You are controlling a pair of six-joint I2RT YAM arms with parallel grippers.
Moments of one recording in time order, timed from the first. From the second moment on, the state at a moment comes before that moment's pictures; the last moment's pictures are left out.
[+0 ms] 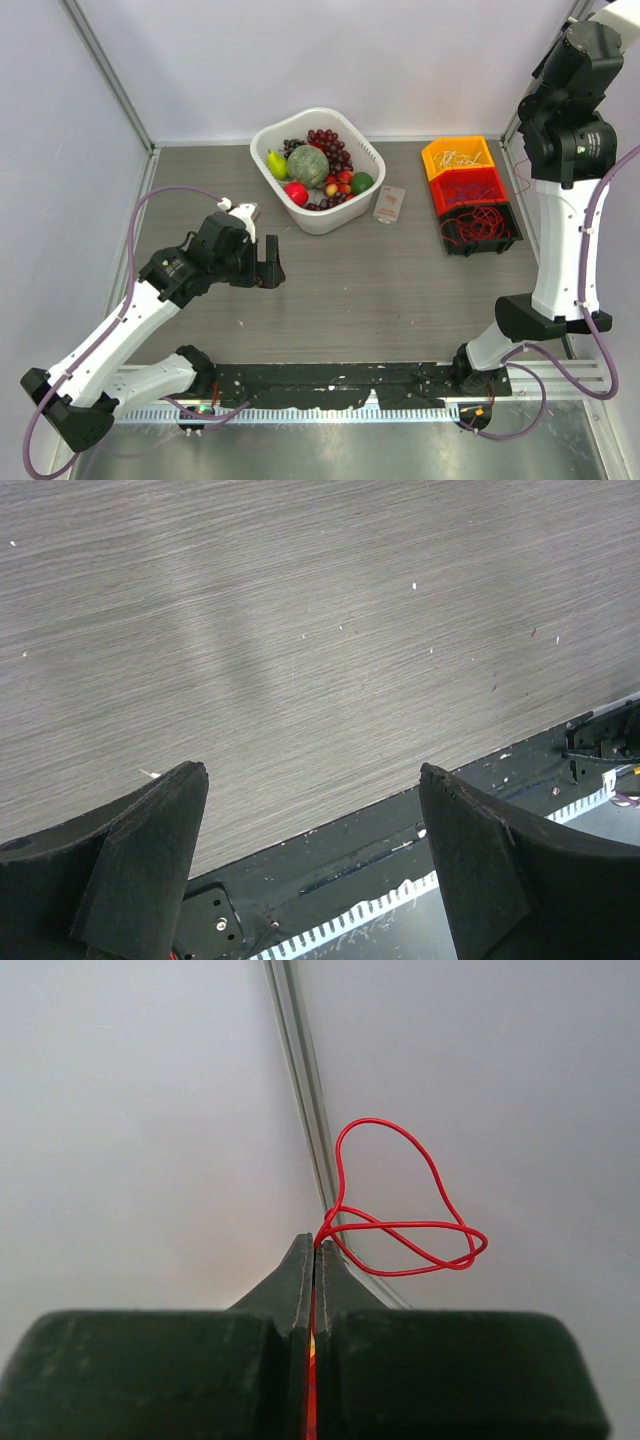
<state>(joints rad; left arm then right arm) -0.67 0.97 1.08 -0.93 -0.02 -0.51 0.13 1.58 2.40 -0.69 0.78 0.10</state>
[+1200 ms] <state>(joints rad) -0.67 0.95 1.06 -0.93 -0.01 -0.49 -0.14 1.44 1.43 -0.50 0.33 0.36</state>
